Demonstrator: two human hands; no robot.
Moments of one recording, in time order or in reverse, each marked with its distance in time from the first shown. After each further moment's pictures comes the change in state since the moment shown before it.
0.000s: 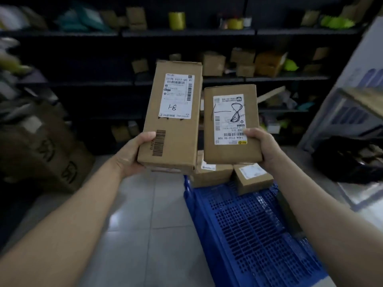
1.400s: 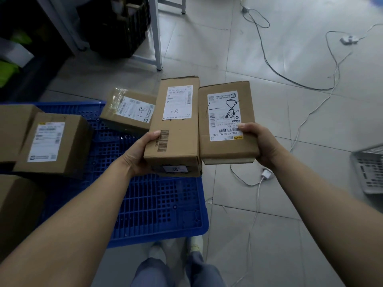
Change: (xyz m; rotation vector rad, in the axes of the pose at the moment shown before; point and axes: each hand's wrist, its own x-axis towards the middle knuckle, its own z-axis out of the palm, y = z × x) left_hand 0.250 -0.426 0.243 0.478 -0.849 -1.049; right_hand -0.234 0.260 -0.295 0.408 1.235 0.150
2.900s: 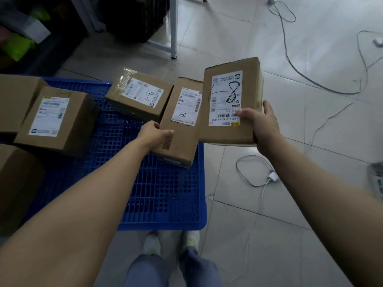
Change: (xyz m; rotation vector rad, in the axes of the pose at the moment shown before) left_hand 0.030 -0.004 0.013 0.782 0.640 0.084; right_hand 0.023 -0.002 0.020 -0.163 0.192 -0.173
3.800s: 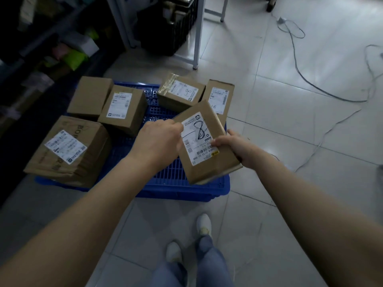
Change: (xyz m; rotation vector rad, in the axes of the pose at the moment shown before) left_hand -0.266 -0.038 -0.116 0.857 0.344 0.779; right_hand -0.190 0.012 0.076 -0.254 -0.535 0.239
